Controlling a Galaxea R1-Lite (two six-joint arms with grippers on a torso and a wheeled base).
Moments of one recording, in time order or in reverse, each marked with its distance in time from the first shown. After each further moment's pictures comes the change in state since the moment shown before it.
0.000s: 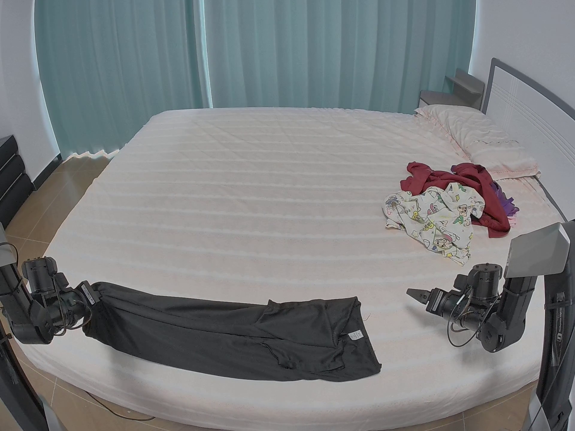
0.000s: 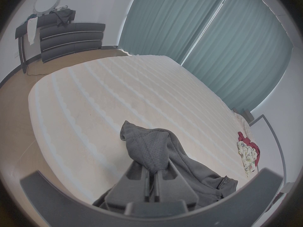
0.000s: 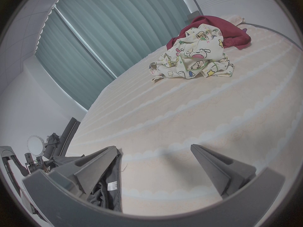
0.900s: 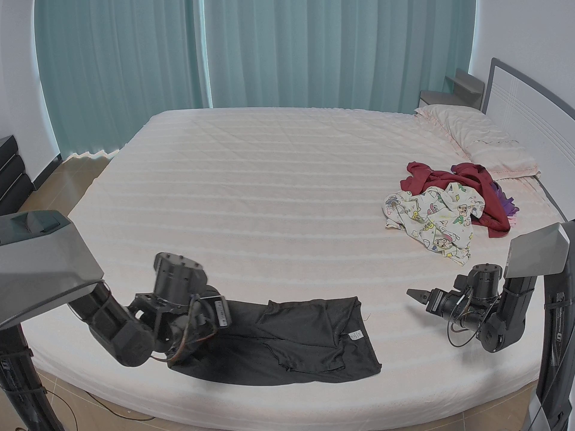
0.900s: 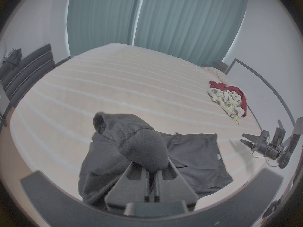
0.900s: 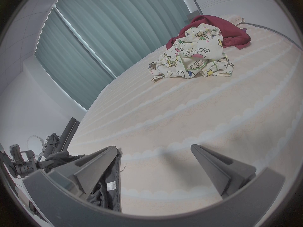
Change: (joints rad) left arm -0.864 -0.041 -0.204 0.316 0.489 -0.081; right arm 0.000 0.003 0.000 0.000 -0.001 -0.001
